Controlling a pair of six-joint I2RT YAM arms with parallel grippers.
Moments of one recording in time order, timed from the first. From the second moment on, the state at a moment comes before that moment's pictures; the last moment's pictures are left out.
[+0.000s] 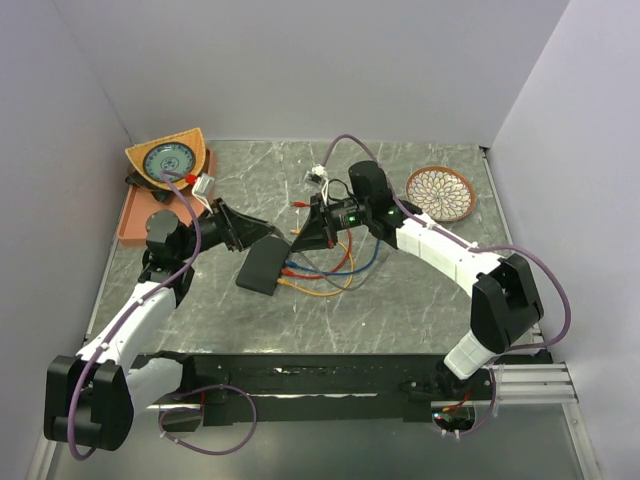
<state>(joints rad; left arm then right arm) -0.17 1.04 0.60 0.57 0.90 -0.85 0.60 1.58 1.23 -0.09 -1.06 0.18</state>
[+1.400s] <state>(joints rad) -0.22 1.06 0.76 0.29 0.65 -0.87 0.65 1.50 1.29 -0.23 -0.70 0.13</state>
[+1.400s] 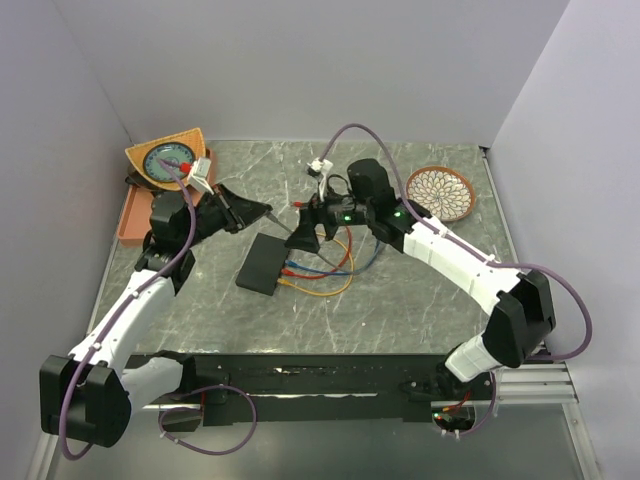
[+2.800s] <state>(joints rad) -0.22 1.14 0.86 -0.01 0.50 -0.89 0.93 1.72 1.56 -0.38 0.07 -0.02</state>
